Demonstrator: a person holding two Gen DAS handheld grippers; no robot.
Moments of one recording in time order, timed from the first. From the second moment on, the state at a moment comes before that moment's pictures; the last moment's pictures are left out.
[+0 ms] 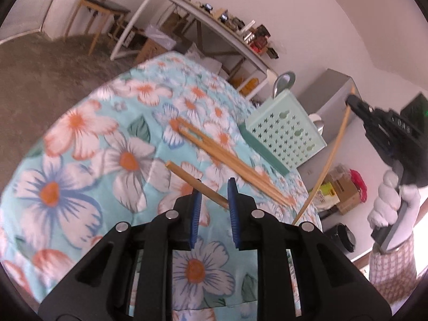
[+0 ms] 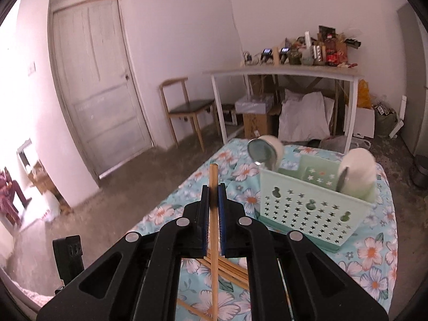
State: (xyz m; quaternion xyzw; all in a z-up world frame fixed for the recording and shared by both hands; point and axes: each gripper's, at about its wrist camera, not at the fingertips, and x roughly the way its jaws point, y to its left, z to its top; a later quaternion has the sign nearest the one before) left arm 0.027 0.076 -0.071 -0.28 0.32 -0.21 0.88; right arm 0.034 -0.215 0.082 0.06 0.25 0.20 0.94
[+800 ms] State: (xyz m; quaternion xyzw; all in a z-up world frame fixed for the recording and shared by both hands) left arm 0.005 0.023 0.140 -0.15 0.12 -0.20 0.96; right arm -0.071 -0.311 0.093 0.11 0.11 0.15 0.98
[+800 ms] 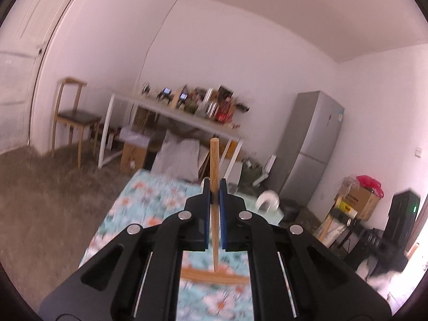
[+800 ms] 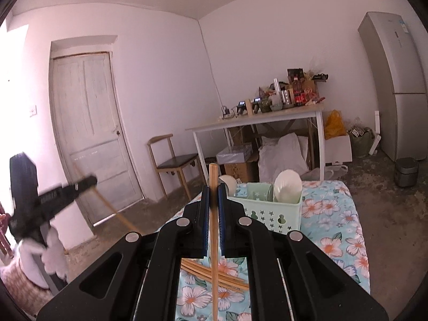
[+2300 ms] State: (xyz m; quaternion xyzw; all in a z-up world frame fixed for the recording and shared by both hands) left arm 0.169 -0.090 0.127 -0.16 0.14 -0.23 0.95; right arm -0.058 -0.350 0.131 0.12 0.08 0.15 0.98
